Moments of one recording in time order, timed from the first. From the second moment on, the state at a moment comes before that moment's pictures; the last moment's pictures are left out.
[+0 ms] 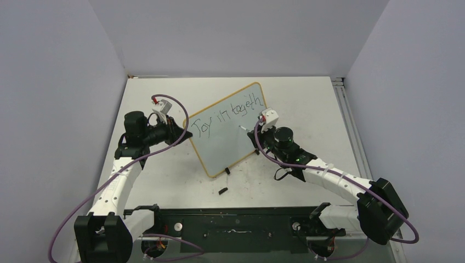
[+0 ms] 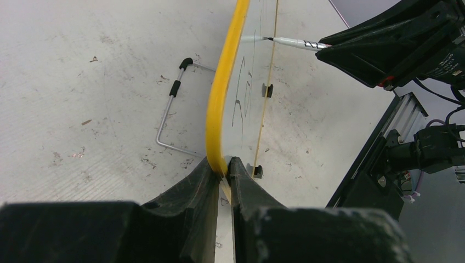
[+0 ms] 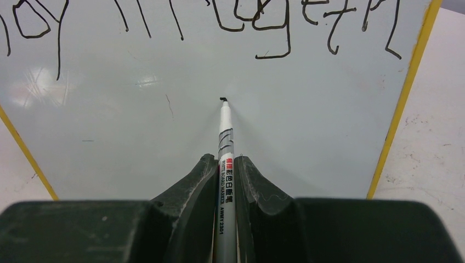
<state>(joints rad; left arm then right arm) -0.02 1.06 0.76 -0.16 0.83 -0.17 0.68 1.22 0.64 0.32 0.02 0.10</state>
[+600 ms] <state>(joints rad) -0.02 1.06 0.76 -0.16 0.83 -0.17 0.68 1.23 0.66 0.36 0.06 0.09</state>
